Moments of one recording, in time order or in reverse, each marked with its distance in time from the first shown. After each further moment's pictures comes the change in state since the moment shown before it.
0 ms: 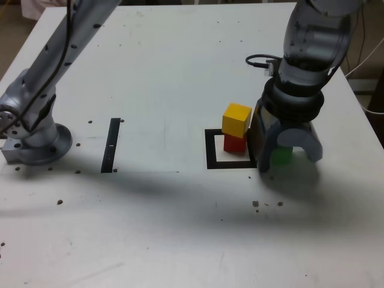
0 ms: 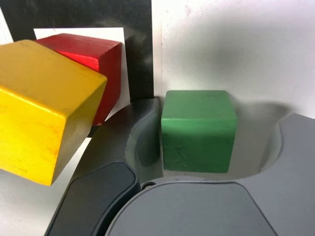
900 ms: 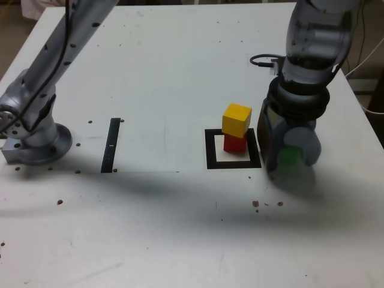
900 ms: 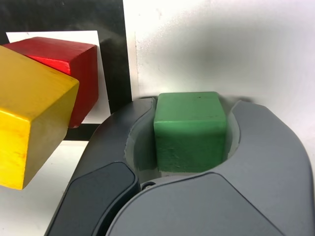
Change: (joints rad) arm 0.002 -0.009 0.007 -0.047 0.018 0.006
